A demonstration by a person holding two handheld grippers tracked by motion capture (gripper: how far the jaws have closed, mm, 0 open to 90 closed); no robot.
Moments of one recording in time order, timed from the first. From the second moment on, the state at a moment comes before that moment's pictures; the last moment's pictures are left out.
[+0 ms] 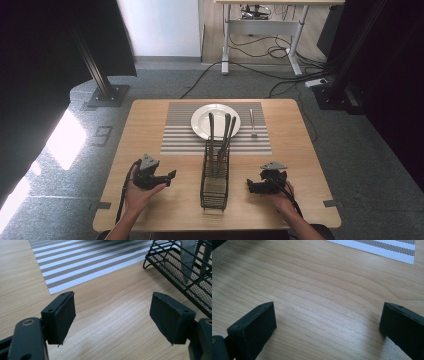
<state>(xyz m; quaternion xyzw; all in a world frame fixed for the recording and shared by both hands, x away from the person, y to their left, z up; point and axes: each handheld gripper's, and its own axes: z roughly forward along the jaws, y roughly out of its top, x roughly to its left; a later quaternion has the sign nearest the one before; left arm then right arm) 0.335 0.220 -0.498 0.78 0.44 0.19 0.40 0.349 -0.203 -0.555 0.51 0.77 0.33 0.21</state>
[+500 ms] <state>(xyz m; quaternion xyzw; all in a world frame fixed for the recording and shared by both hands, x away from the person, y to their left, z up) 0.333 0.225 -0.493 0.77 0.44 0.20 0.42 0.347 -0.203 -0.553 0.50 0.78 0.32 0.20</state>
